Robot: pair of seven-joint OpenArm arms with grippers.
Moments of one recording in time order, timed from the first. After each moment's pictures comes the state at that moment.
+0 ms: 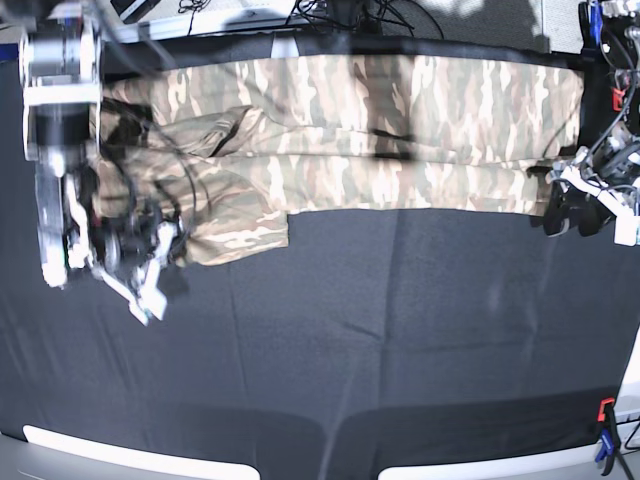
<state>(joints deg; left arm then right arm) 13.3 -18.0 -24.5 96.3 -36.7 -26.6 37.0 15.1 26.4 -1.9 72.9 26.6 41.0 -57.7</state>
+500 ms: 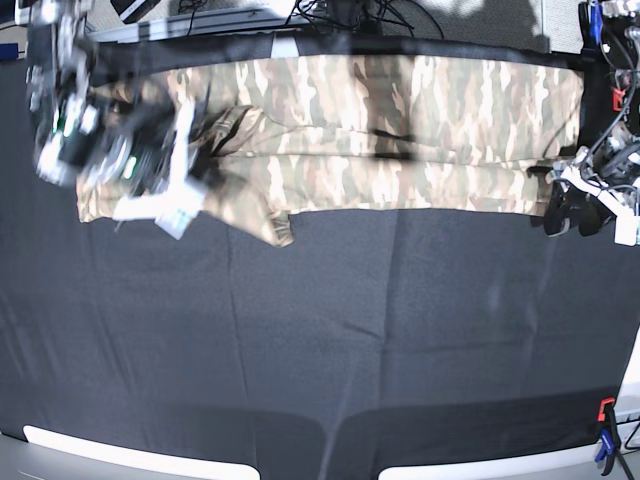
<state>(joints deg) 13.3 -18.1 -24.5 96.3 -36.7 -26.6 37.0 -17.0 28.0 3.2 115.9 26.8 39.1 -53.4</state>
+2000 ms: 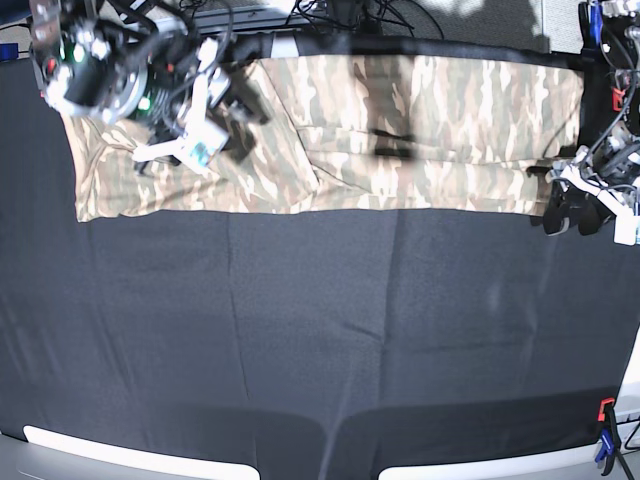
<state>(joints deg) 13.3 -18.1 -24.5 96.3 -36.8 -26.6 37.3 -25.8 28.0 3.4 122.5 29.6 33.8 -52.5</state>
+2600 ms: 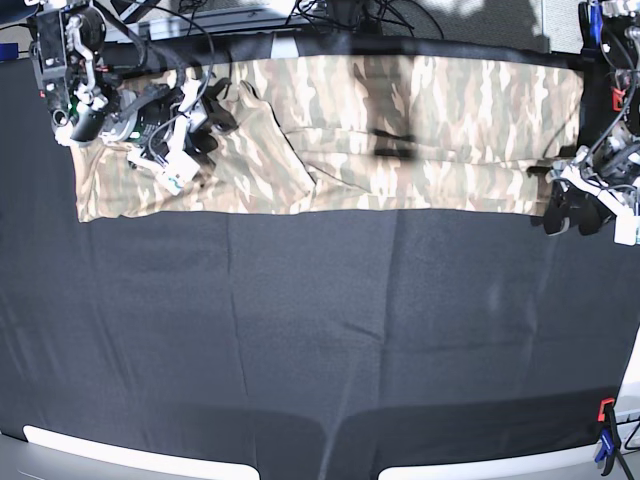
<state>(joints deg) 13.3 -18.1 -24.5 96.3 -36.8 -26.6 37.6 -17.9 27.8 3.3 96.7 35.5 36.4 -50.6</state>
